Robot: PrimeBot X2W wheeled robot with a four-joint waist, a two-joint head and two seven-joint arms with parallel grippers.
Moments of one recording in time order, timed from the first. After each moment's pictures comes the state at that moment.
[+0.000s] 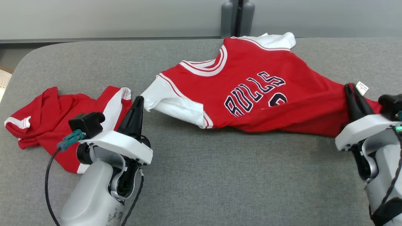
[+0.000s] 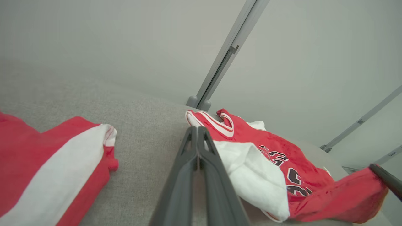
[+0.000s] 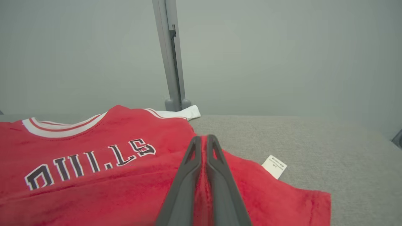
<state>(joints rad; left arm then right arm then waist) -0.45 0.10 -0.33 0.51 -0.74 -0.07 -0.16 -0.52 -0.22 0.06 0.63 0.22 0.13 -0.09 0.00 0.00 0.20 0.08</state>
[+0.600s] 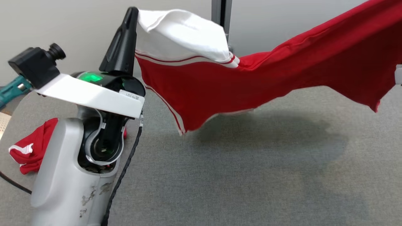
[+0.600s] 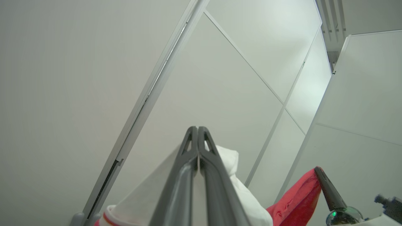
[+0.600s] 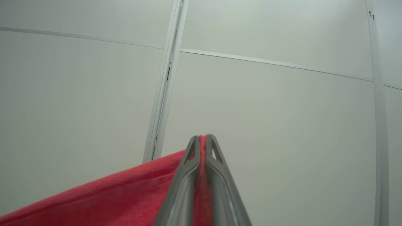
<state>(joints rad) -0.55 0.11 -0.24 -0.05 -0.93 0.00 0.03 -0.64 -0.30 -0.06 0.12 0.14 0.13 -0.11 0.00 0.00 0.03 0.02</state>
